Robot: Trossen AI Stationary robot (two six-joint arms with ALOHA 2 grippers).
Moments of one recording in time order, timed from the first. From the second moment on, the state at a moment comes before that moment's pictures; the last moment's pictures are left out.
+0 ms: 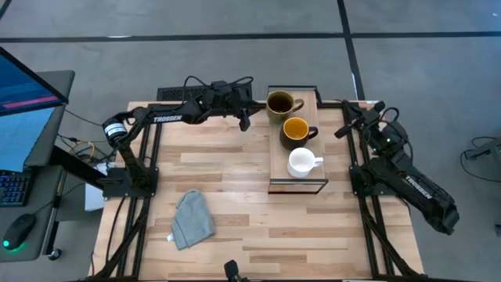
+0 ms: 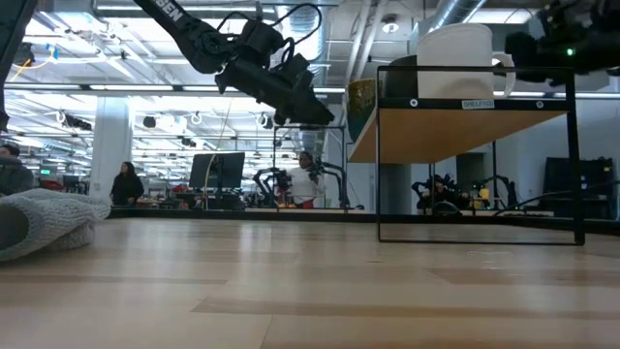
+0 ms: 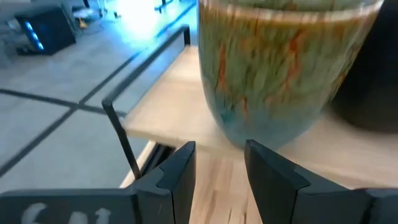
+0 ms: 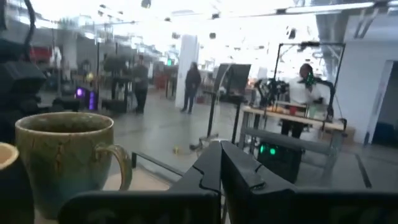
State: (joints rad) left arm 0.55 1.74 1.17 0.24 0.23 0.14; right arm -0.86 0.20 0.23 0.16 0.05 -0.18
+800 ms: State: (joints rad) left arm 0.55 1.74 1.17 0.34 0.23 -0.08; right arm -0.81 0.76 1.01 -0.61 0.05 -0.28
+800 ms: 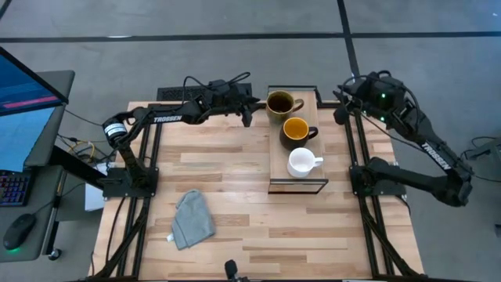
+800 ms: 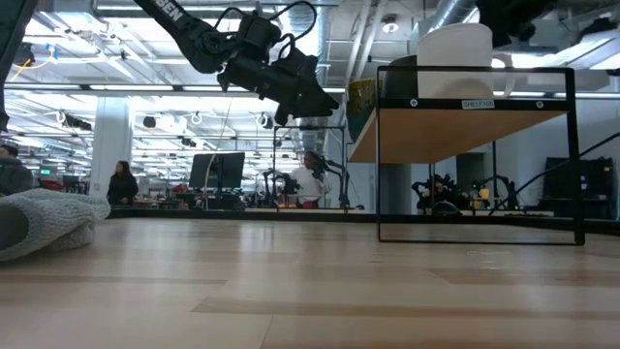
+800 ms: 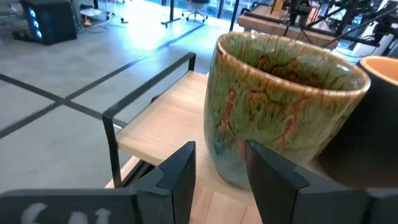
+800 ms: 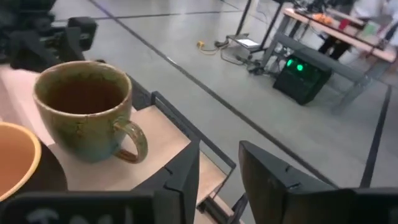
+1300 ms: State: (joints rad) left arm 0.55 1.74 1.17 0.35 0.23 -0.02; right arm -0.79 0.81 1.03 -0.68 0.04 -0.36
